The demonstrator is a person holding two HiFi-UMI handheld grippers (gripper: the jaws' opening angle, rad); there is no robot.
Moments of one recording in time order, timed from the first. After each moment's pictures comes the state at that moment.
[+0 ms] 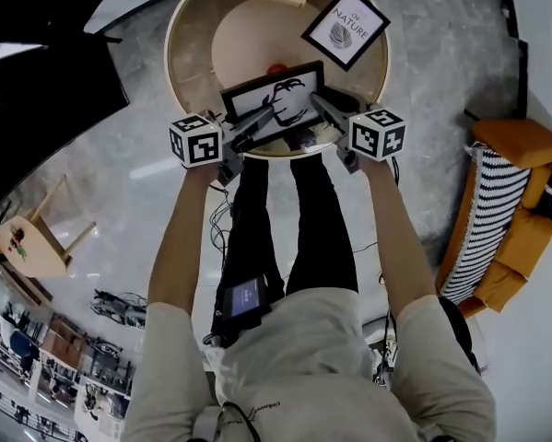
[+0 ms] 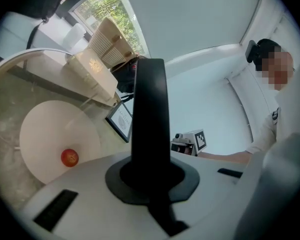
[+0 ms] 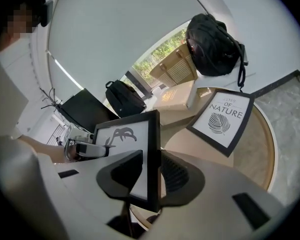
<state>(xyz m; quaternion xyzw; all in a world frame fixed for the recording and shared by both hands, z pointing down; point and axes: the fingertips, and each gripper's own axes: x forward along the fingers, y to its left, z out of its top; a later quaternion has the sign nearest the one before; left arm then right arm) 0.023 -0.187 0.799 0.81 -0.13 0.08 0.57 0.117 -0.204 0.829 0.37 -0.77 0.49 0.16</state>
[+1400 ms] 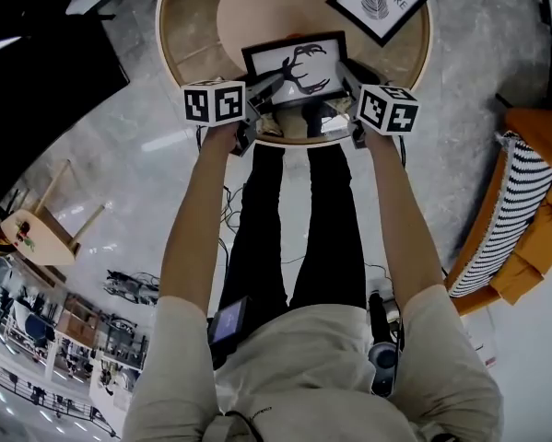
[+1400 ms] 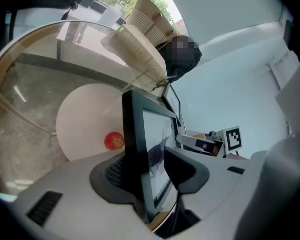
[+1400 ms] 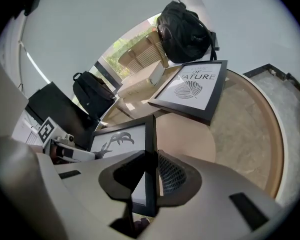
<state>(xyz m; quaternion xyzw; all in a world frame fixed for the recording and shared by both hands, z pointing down) -0.009 -0.190 0.953 0.73 -0.24 0.24 0.60 0.133 -0.194 0.963 0.48 -0.69 0.51 0.19</state>
